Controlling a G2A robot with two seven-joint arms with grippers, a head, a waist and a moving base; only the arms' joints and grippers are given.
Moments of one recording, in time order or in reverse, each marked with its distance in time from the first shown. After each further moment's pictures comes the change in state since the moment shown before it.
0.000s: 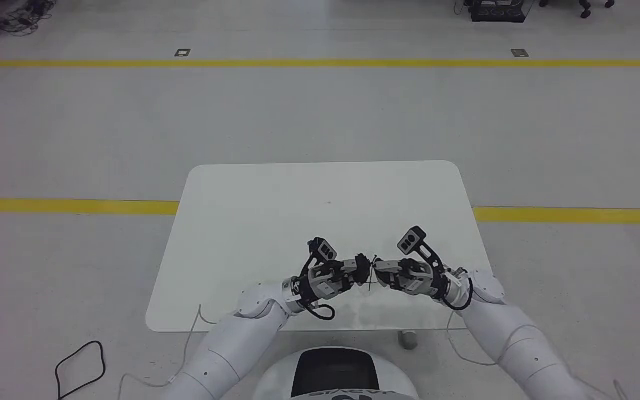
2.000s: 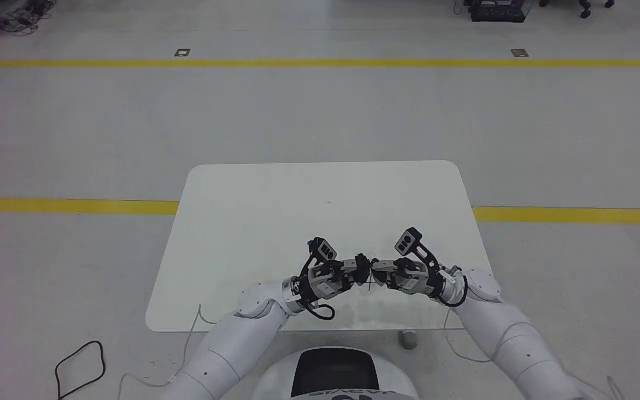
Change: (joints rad) left arm 0.000 0.000 0.000 0.000 0.000 0.000 0.000; right arm 0.026 -0.036 0.007 0.073 -0.049 0.033 0.000
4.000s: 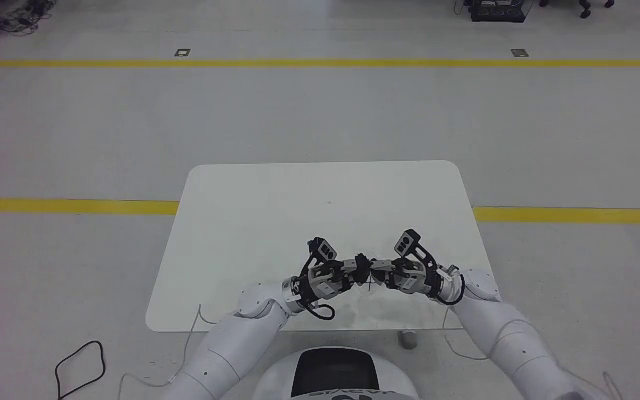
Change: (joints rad) left arm 0.000 0.000 0.000 0.000 0.000 0.000 0.000; right arm 0.027 -0.019 -0.010 0.068 -0.015 0.011 0.000
